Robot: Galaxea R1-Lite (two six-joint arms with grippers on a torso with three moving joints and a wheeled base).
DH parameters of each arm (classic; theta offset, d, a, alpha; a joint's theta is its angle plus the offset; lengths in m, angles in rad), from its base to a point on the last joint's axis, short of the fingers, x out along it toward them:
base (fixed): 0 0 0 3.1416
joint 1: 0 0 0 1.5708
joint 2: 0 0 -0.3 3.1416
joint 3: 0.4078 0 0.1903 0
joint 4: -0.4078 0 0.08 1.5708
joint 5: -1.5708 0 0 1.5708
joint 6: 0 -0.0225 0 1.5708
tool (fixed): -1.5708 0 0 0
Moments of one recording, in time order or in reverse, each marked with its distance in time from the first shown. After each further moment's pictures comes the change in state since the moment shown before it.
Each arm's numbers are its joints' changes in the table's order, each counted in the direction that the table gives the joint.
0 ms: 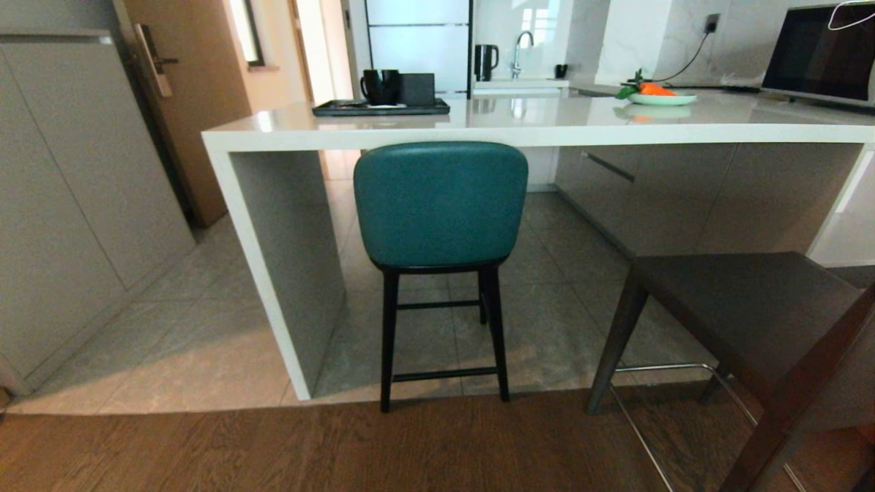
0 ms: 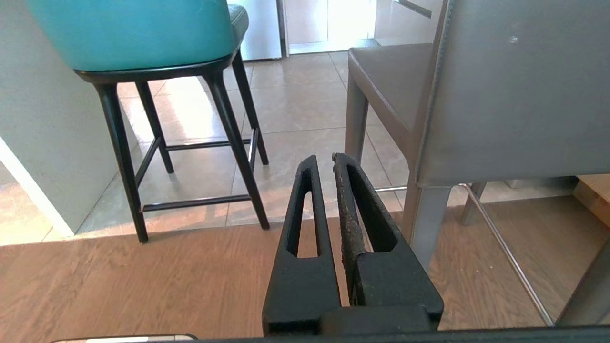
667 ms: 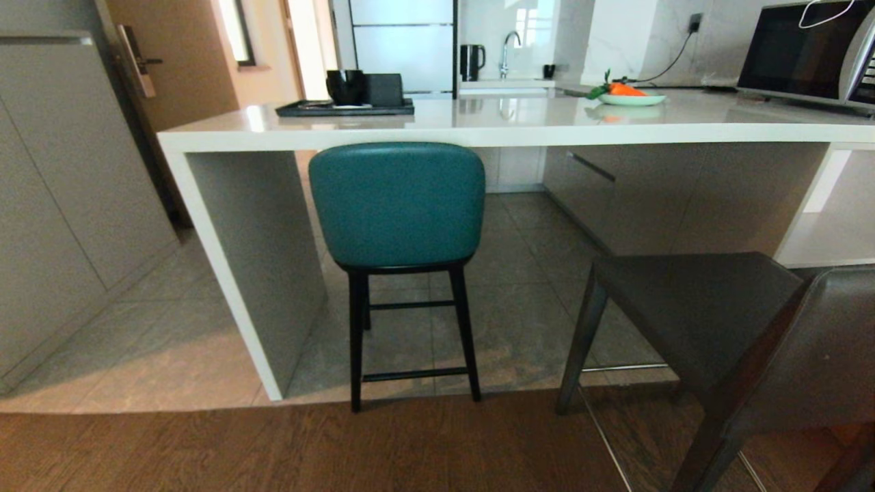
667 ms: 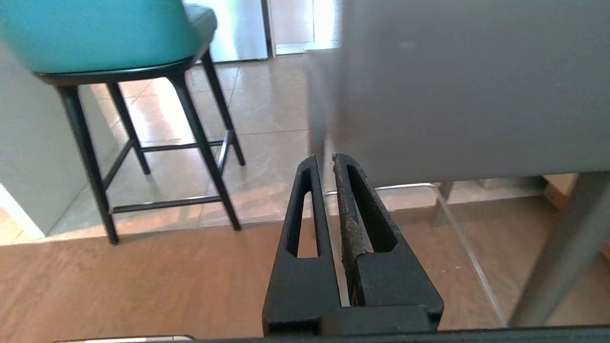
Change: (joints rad) left arm -0.001 0.000 0.000 0.001 0.000 0.003; right arm 0.000 0.000 0.000 0.000 0.000 0.000
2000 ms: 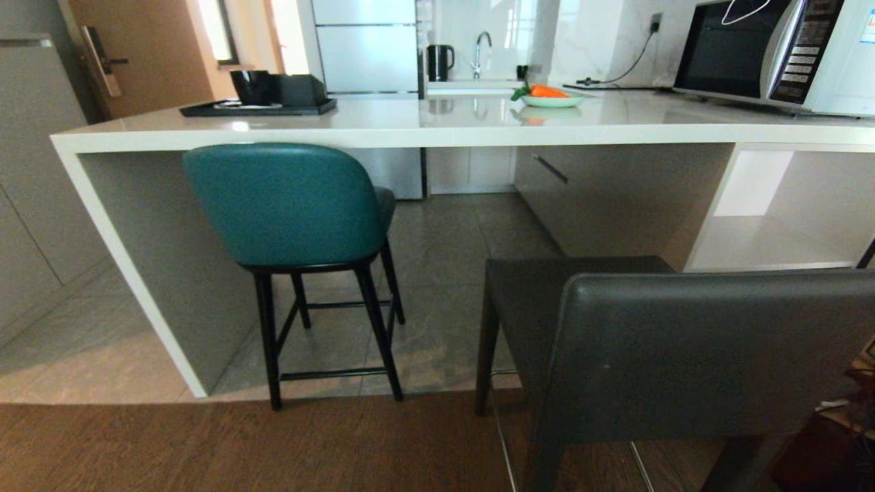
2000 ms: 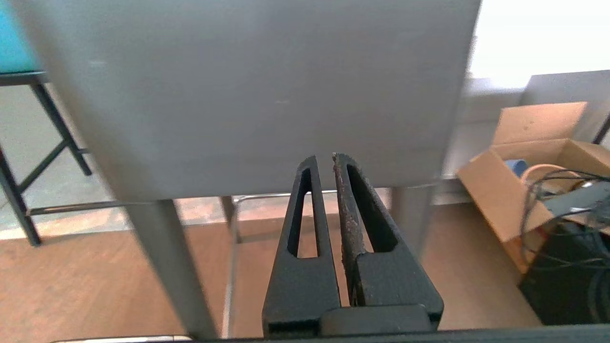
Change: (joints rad) left arm 0.002 0.000 0.000 0.000 0.000 0.000; right arm 0.000 0.000 0.000 0.000 0.000 0.000
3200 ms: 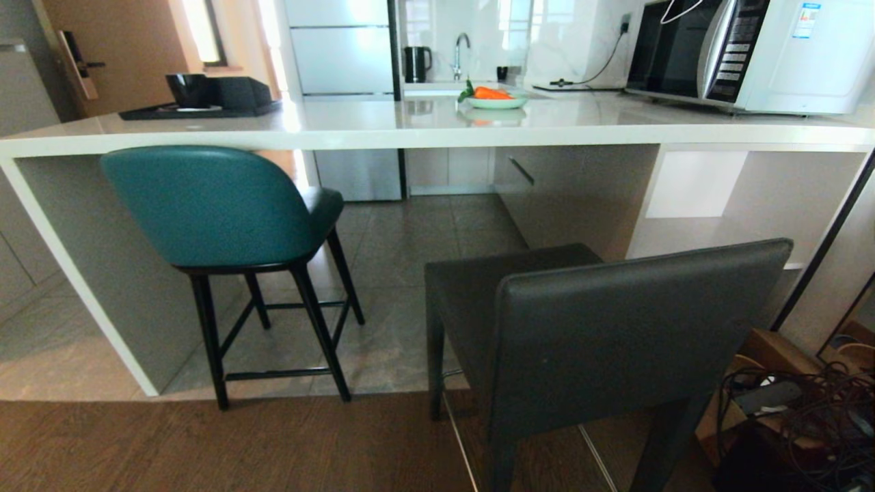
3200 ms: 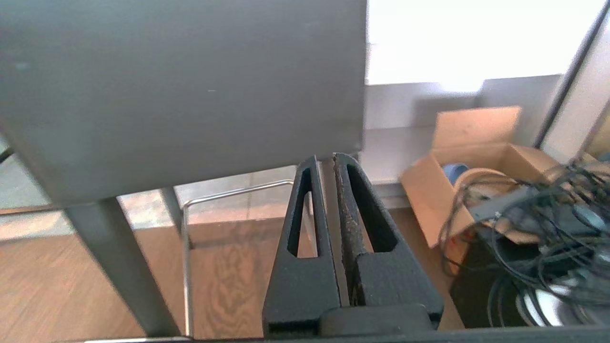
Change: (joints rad) left arm 0.001 0.000 0.000 0.000 0.000 0.002; right arm 0.000 0.000 0.000 0.000 0.000 0.000
